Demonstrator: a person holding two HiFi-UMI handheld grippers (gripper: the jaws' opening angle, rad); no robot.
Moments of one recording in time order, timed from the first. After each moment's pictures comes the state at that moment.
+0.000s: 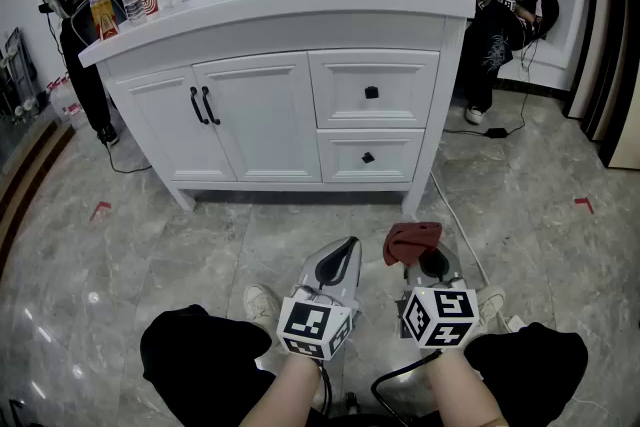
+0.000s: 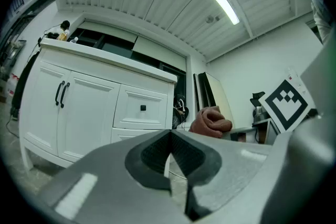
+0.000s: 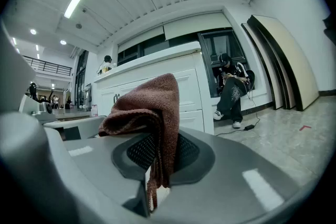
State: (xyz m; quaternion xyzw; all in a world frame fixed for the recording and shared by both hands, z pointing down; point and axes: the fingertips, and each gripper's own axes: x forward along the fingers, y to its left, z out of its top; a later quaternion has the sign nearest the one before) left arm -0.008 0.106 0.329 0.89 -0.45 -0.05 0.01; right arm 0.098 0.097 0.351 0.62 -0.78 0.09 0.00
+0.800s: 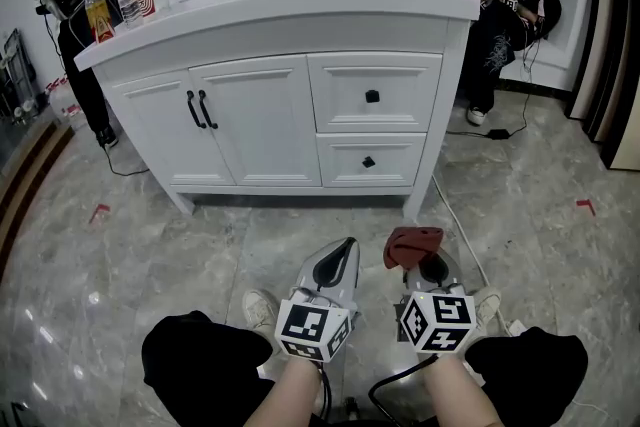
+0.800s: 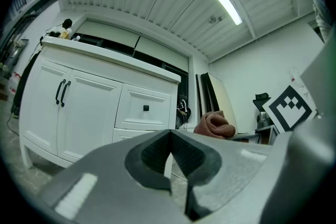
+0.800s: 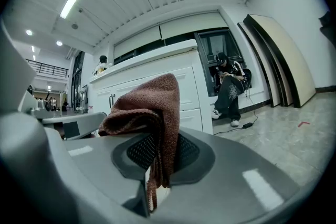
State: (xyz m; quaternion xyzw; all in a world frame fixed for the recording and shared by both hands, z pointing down) left arm -0.013 0.087 0.328 0.89 -0.45 -0.06 0.01; right arm 0.100 0.083 0.358 0.63 -0.77 0.09 -0.01
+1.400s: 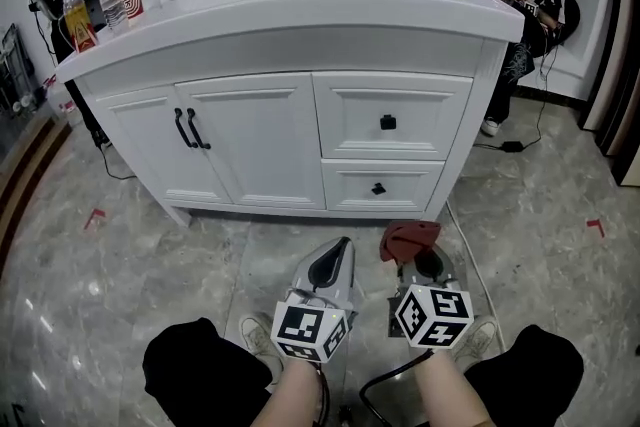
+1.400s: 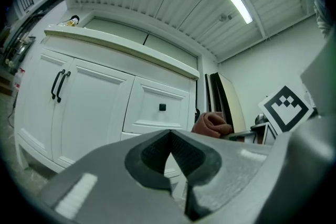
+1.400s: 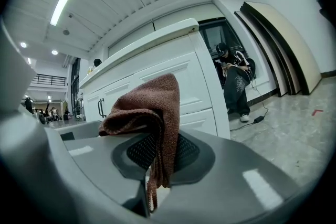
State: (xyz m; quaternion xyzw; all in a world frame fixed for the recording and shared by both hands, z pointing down) left arm -0.032 -0.024 0.335 0.87 -0.48 -0.07 0.03; right arm 0.082 -0.040 0.364 0.62 -0.77 0.13 -0.04
